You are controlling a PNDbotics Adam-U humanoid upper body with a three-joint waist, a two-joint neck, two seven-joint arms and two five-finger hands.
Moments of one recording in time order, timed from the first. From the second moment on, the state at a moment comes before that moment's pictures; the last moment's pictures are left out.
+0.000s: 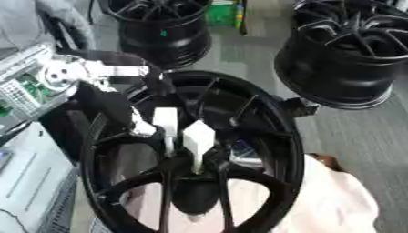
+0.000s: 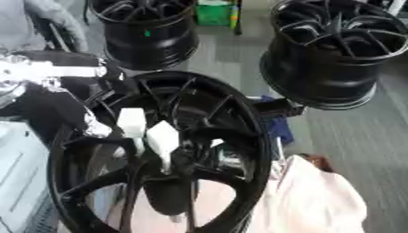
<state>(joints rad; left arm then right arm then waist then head) -0.88 0.90 -0.70 -1.79 -0.17 0.41 -0.67 0.11 -0.35 -0.19 -1.98 -0.12 0.17 -0.49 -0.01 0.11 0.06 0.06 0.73</state>
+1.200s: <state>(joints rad) -0.87 0.86 -0.71 -1.74 -0.17 0.38 -0.69 0.11 -0.34 -0.19 -1.98 -0.13 0.17 -0.49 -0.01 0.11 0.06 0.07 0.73</state>
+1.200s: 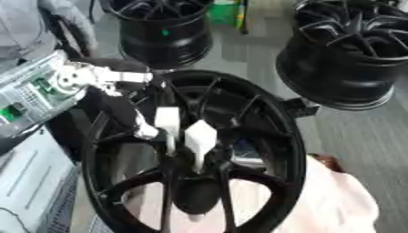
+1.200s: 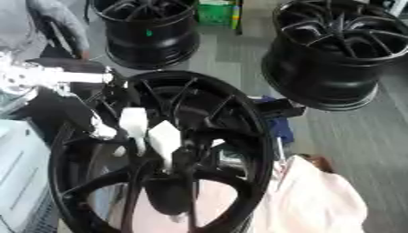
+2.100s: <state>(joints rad) -0.87 0.83 -0.72 -1.72 -0.17 0.39 -0.68 0.11 -0.33 -0.19 -1.98 -0.13 0.17 -0.50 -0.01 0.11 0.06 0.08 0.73</state>
